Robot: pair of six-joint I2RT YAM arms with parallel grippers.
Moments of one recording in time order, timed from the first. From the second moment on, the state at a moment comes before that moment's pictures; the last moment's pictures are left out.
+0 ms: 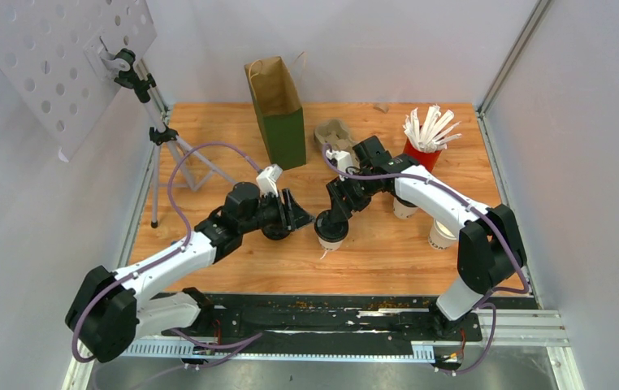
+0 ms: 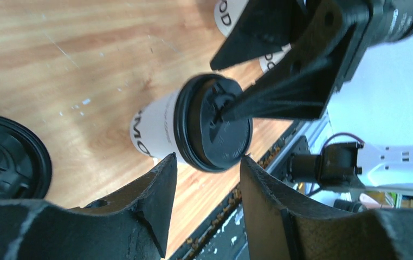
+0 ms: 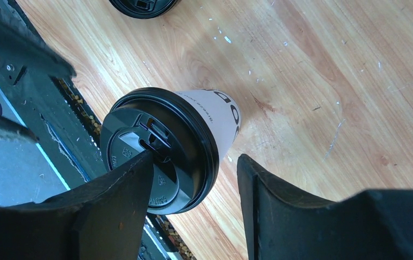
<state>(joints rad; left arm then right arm) -0.67 1.10 0.58 0.12 0.31 -0.75 0.55 1.63 1.26 -0.70 -0.52 -0.09</state>
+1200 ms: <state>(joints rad) -0.65 1.42 0.69 0.25 0.45 -0.61 0.54 1.52 1.10 -0.54 -0.53 -0.01</state>
